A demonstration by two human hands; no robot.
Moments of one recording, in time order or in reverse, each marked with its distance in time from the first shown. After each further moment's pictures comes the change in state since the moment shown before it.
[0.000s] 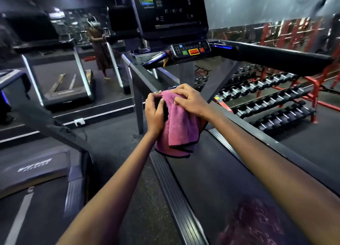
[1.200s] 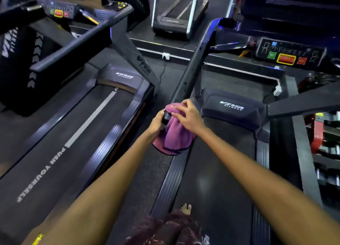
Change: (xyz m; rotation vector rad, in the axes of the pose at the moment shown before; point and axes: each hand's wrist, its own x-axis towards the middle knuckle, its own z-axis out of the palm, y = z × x) left_hand -0.005 0.073 0.058 0.014 0.375 -0.949; right_hand 0.076 0.042 -0.044 0.027 -0.551 -0.328
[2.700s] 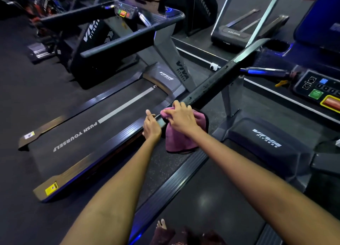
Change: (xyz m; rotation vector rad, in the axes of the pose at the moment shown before) left_hand 0.011 0.025 0.078 0.048 1.038 -0.094; right_hand 0.061 0.019 -0.041 -0.436 -0.245 -0.482
